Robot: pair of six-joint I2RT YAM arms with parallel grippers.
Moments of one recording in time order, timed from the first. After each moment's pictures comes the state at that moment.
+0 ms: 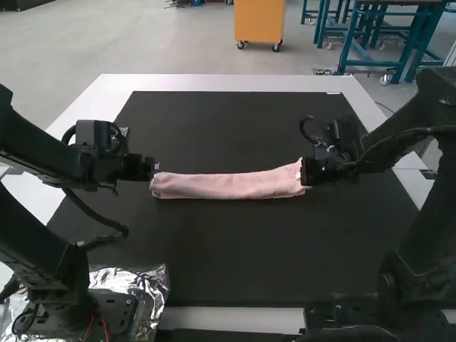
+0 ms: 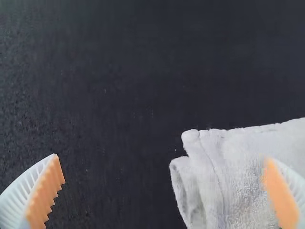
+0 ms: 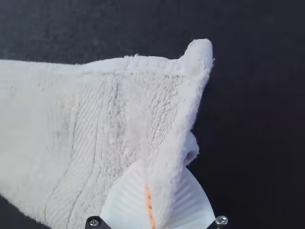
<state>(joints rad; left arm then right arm) 0.03 1.38 0.41 0.38 0.16 0.04 0.20 1.64 0.66 0.19 -0.26 0.04</state>
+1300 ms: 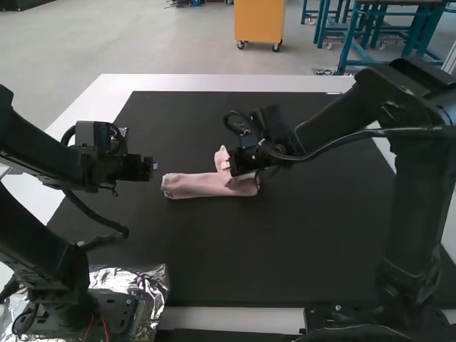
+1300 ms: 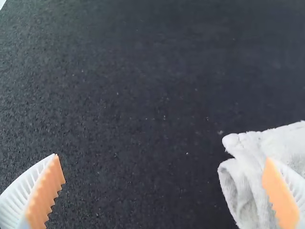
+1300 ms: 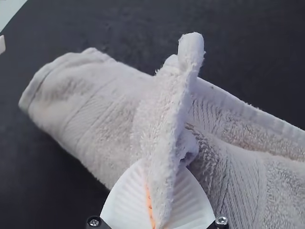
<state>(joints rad) 0.03 1.38 0.40 0.41 0.12 0.04 0.66 1.87 0.97 0.22 -0.27 0.16</state>
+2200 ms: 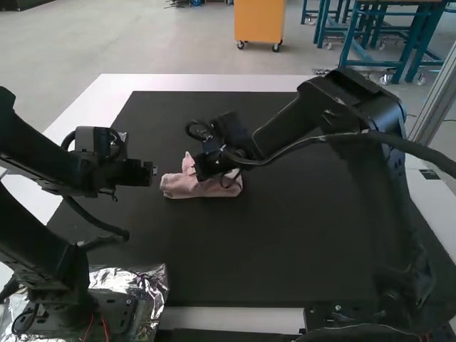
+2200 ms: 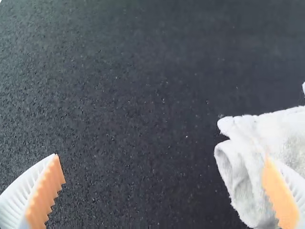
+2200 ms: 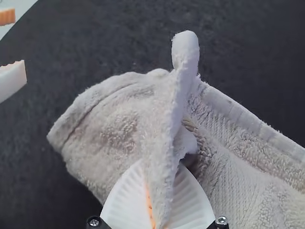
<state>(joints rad) 0.03 1.38 0.36 0.43 0.12 0.04 0.79 2.14 1.26 0.22 -0.27 0.16</state>
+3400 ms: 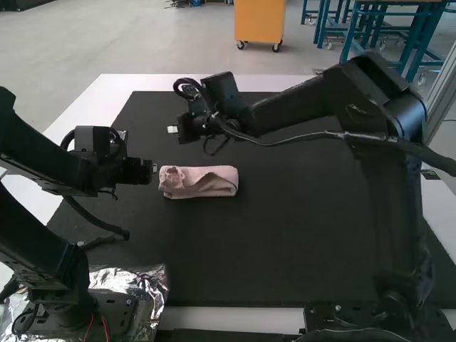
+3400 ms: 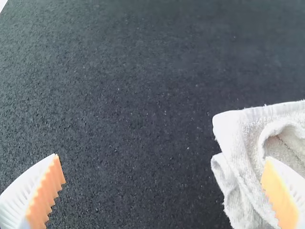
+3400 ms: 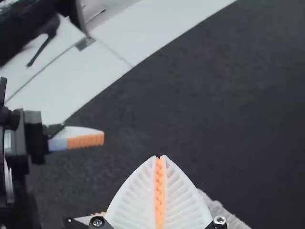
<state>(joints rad) 0.03 1.38 0.36 0.46 0.12 0.04 0.81 2.02 1.38 0.24 -0.28 0.18</state>
